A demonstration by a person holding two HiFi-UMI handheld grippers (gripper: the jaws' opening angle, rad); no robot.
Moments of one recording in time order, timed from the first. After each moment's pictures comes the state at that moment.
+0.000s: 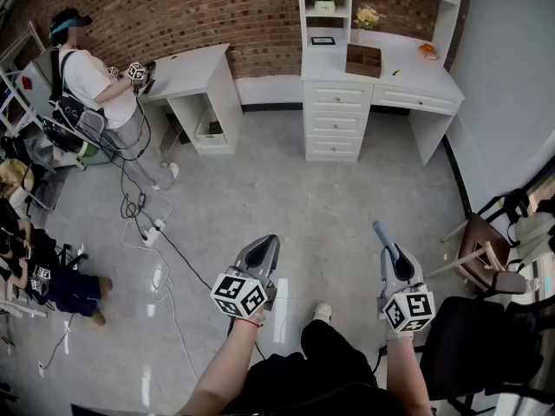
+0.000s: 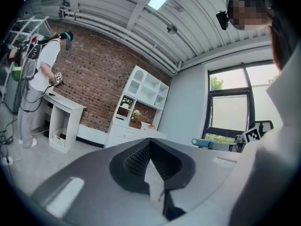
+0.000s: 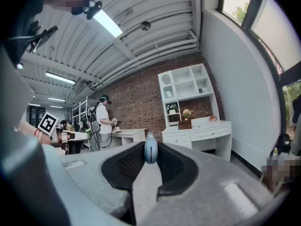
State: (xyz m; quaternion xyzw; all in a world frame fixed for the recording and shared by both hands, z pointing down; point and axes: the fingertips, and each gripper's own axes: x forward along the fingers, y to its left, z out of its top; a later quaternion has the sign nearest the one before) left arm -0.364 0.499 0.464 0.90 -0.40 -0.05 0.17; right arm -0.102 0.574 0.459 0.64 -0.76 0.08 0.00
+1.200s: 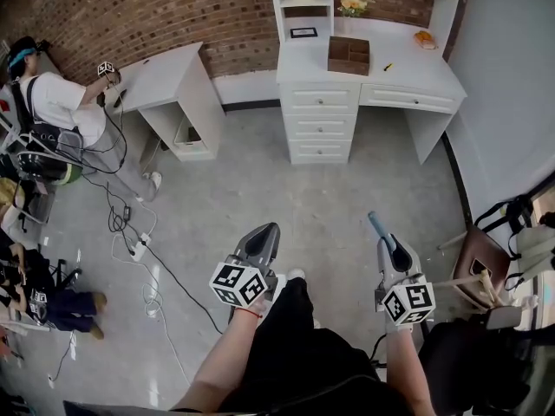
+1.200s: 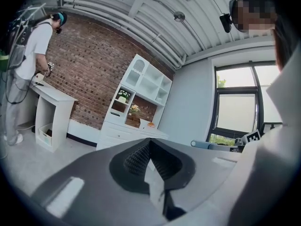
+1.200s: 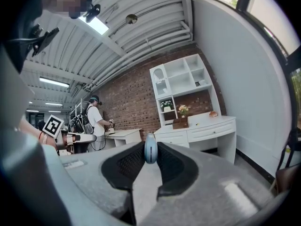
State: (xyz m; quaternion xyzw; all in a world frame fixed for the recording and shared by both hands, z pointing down) left arm -0.231 0.315 0.485 0.90 -0.39 -0.05 0.19; right arm 0.014 0.399 0.484 0.64 -0.76 0.10 -0.01
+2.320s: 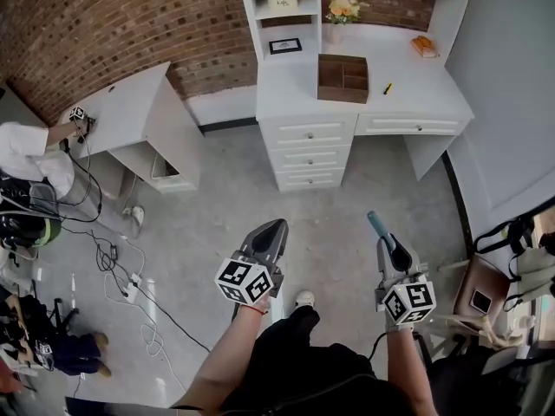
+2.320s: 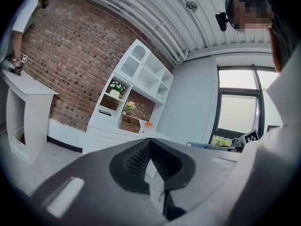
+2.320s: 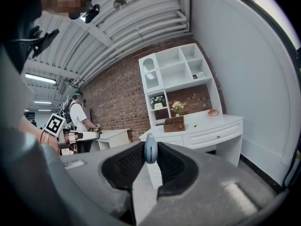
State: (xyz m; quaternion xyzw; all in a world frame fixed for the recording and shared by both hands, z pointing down) left arm -0.148 0.073 0.485 0.93 -0.32 -0.04 0.19; right arm 0.066 0.176 0.489 0.67 -0.74 0.12 0.00
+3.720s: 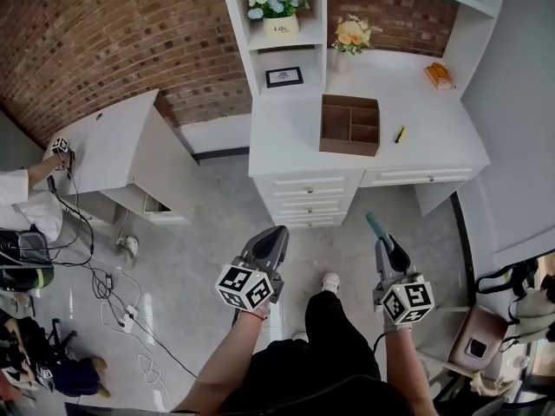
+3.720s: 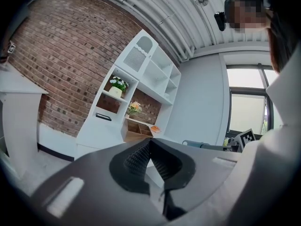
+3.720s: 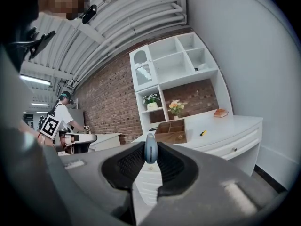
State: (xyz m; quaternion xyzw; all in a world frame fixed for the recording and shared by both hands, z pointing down) left arm -0.078 -0.134 0.494 0.93 -0.32 -0.04 0.19; right arm 0.137 -0.046 0.499 0.67 -0.74 0.12 -0.01
